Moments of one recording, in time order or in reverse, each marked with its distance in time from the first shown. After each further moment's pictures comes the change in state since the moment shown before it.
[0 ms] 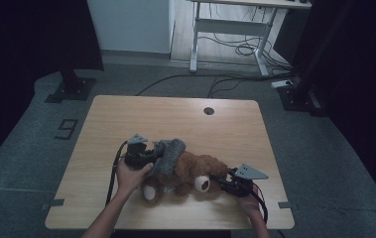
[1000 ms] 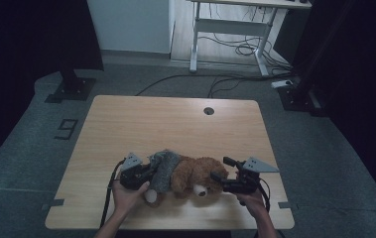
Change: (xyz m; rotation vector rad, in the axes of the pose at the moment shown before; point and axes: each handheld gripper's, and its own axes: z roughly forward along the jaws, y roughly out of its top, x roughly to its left) left arm -0.021 -0.053 -0.020 -0.134 0.022 0.104; right arm 0.012 0.053 -0.023 -0.044 0.054 0.127
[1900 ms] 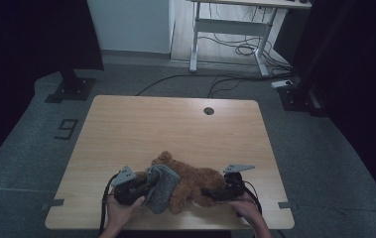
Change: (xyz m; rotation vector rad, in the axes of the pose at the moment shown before) left arm -0.012 -0.025 -0.028 -0.015 -0.095 -0.031; right arm -0.004 -0.047 0.036 0.410 0.068 0.156
